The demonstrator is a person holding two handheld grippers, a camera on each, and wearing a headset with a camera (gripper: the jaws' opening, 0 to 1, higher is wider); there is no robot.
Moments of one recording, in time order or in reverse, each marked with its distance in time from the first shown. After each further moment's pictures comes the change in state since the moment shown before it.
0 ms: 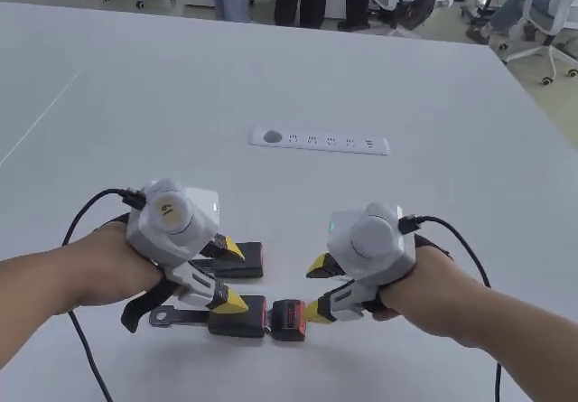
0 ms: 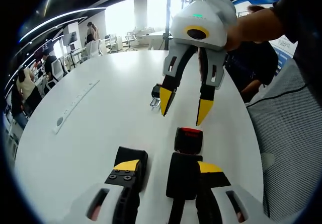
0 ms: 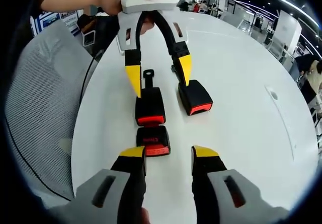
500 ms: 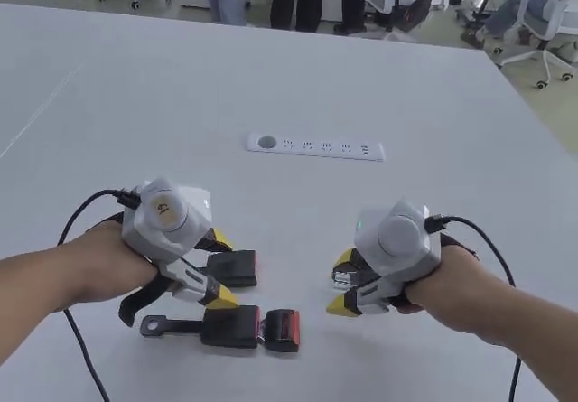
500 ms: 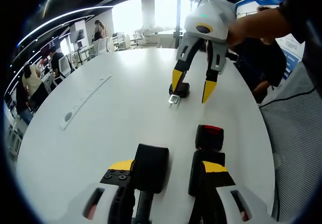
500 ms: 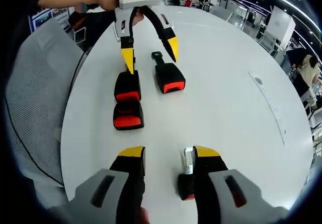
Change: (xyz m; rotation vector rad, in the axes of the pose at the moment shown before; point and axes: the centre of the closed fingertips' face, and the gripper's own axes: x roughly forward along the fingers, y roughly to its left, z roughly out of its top) left arm 0.003 0.037 -0.006 -0.026 0.005 0.061; right arm -0.027 -0.041 -0.039 0.026 0.050 -0.071
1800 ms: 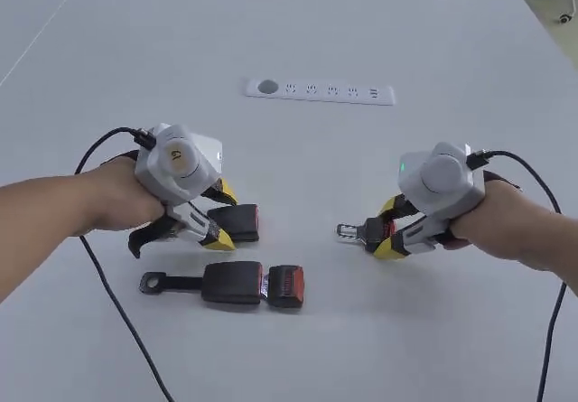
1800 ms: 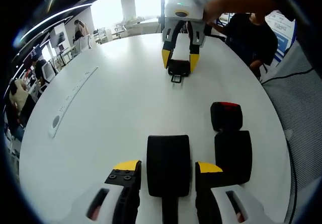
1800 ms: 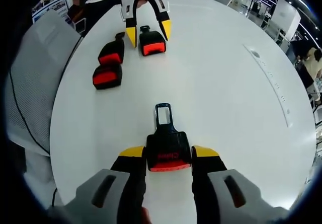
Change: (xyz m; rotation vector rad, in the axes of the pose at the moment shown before) left arm 0.031 0.019 -0.017 0.134 0.115 -0.096; right arm 0.004 -0.035 -0.062 0.000 0.115 0.056
